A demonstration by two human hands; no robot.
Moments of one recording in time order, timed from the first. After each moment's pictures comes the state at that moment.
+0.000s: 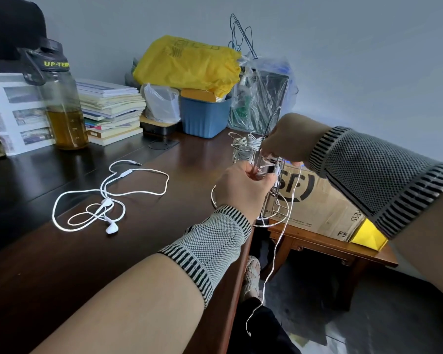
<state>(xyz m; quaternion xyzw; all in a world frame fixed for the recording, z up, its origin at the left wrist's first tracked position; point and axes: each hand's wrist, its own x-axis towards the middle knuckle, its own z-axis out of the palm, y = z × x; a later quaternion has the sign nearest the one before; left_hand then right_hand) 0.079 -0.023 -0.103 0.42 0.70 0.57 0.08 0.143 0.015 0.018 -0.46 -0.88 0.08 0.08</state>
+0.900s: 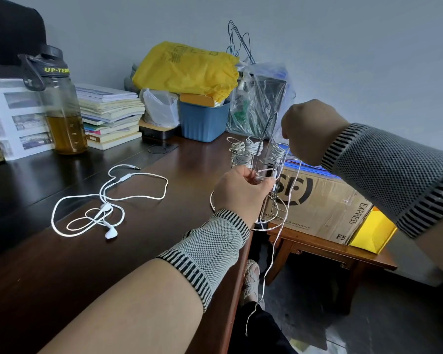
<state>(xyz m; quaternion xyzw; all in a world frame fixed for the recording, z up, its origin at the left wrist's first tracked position) 0.077 -0.022 -0.105 0.41 0.69 0.58 0.09 0.162 0.015 0.029 -0.43 -0.88 -0.17 0.11</state>
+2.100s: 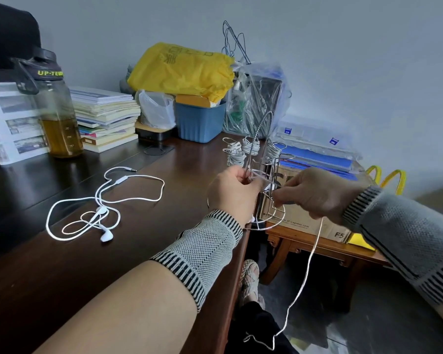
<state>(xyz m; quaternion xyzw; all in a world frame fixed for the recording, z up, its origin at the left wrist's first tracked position) 0.074 -0.019 -0.107 0.39 0.69 0.60 0.11 0.206 0.029 -0.042 -0.47 -0.82 0.32 0.10</state>
